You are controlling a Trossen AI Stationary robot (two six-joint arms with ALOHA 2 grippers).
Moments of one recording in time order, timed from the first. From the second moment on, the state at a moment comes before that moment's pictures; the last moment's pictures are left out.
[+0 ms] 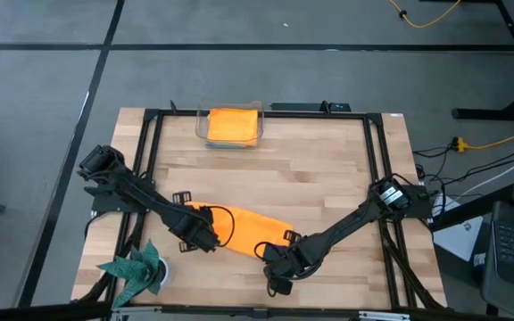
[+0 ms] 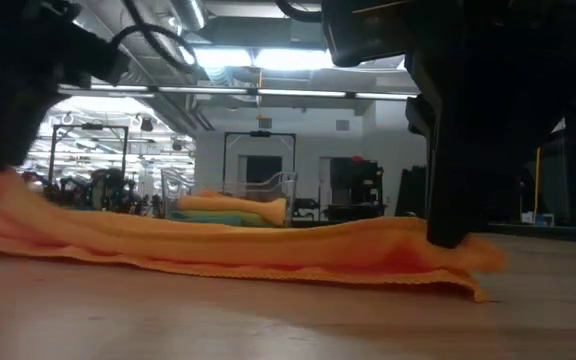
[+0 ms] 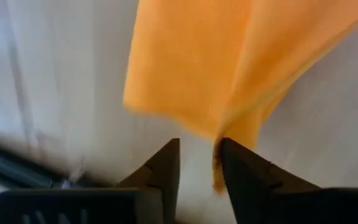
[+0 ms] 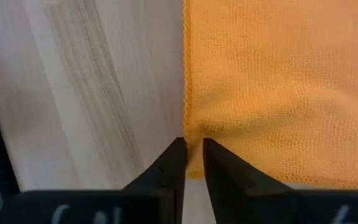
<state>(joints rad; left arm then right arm) -0.52 1.67 1.14 -1.27 -0.17 -0.79 0.57 2.12 1.56 -0.73 0.14 0.84</state>
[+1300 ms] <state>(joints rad) -0.71 1.19 1.19 -1.30 -0.24 -1.15 0.57 2.12 1.56 -0.59 -0.15 0.91</state>
